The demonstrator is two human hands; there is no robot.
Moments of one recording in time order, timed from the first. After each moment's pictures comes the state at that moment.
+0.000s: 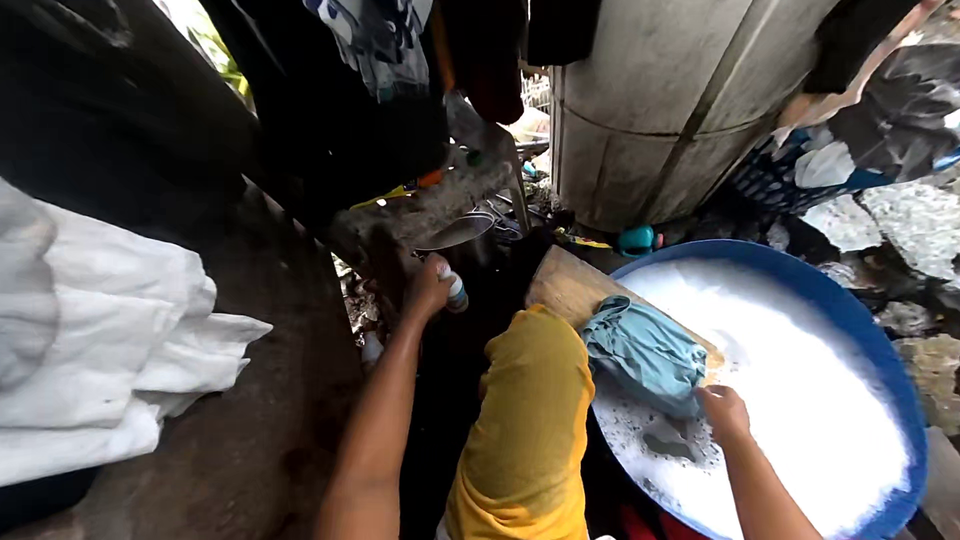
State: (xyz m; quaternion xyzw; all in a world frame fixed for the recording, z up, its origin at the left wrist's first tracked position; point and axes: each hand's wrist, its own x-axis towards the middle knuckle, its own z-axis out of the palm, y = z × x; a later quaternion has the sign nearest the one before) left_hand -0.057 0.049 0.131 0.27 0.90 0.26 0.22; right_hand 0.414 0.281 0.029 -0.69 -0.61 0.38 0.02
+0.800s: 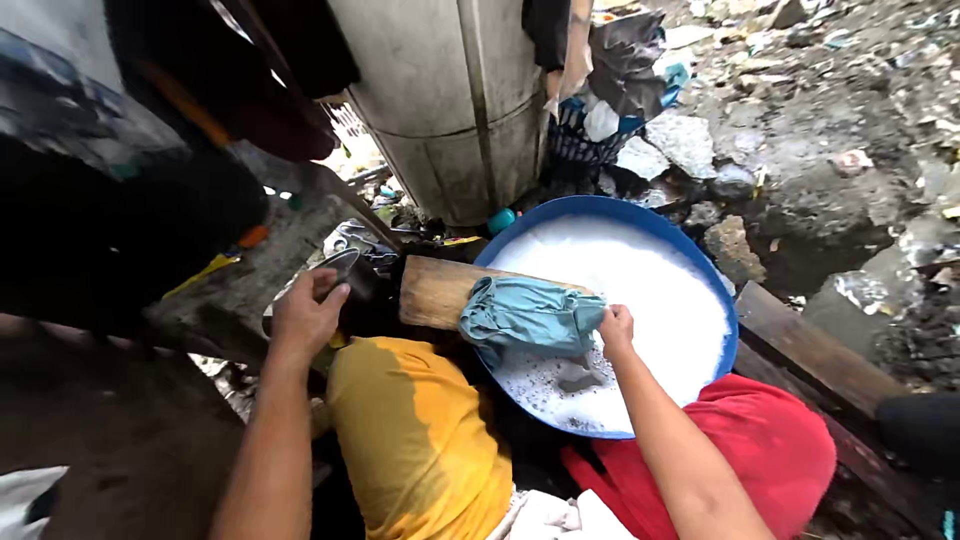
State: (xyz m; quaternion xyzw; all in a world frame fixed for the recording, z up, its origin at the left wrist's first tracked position) left_hand 0.004 0.077 0.201 0.42 0.84 0.30 0.17; right_hand 0.422 0.272 0.062 -0.68 -0.52 0.44 0.27
